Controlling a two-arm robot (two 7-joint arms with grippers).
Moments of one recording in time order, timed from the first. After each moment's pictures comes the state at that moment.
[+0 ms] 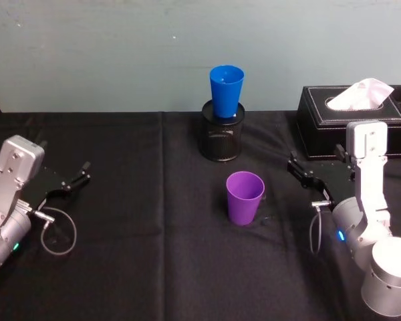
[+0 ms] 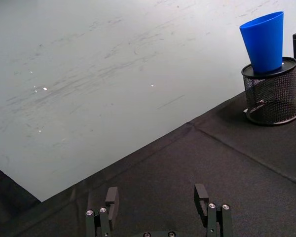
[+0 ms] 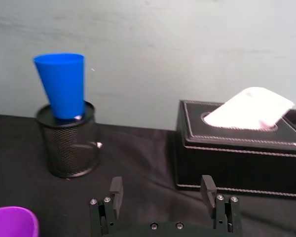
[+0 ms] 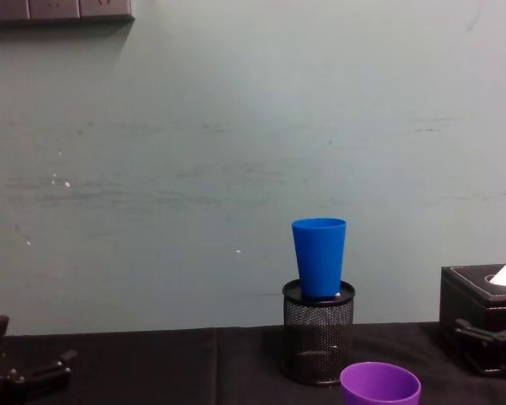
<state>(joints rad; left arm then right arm) -0.20 0.60 0.45 -1.41 -0.25 -0.12 0.03 0.10 0.19 -0.19 -1.53 0.09 0.13 -0.09</state>
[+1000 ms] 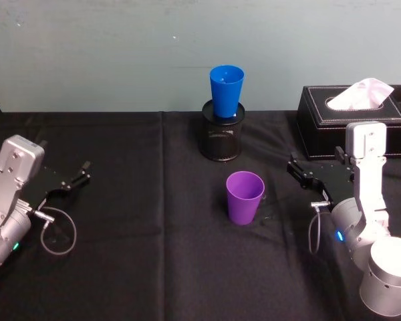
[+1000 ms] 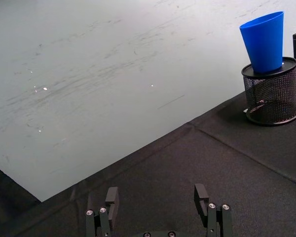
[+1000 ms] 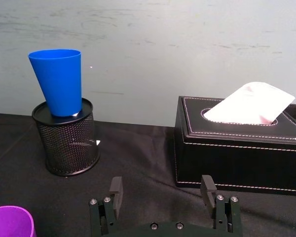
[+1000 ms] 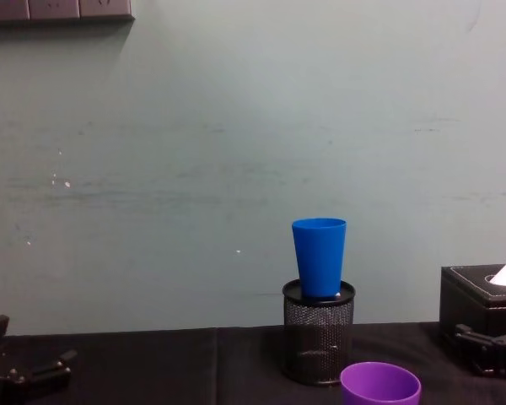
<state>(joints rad) -0.20 0.60 0.45 -1.41 -0.25 -0.12 0.03 0.10 0.17 -0.17 -1.52 0.08 0.14 -0.08</state>
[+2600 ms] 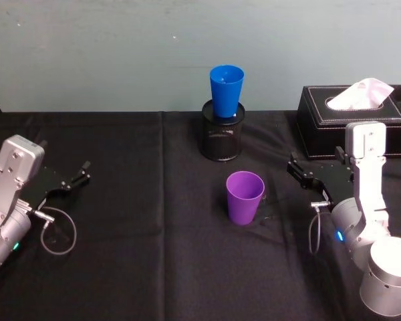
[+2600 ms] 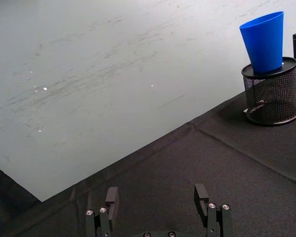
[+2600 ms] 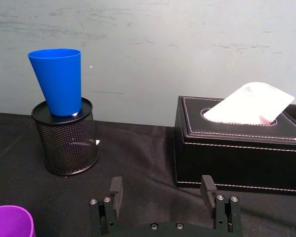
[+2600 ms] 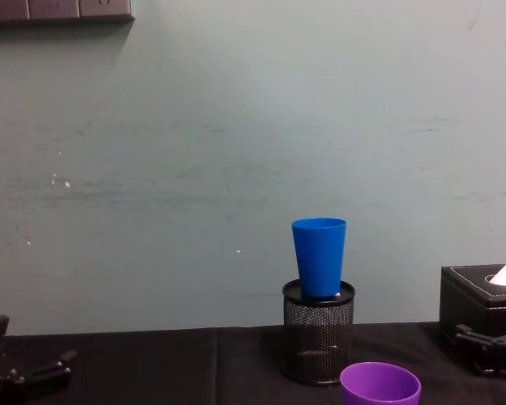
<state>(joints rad) -0.20 0.60 0.45 -1.41 -0.25 -0.12 0.03 0.10 0.17 -0.17 -1.52 0.08 0.14 -0.08</state>
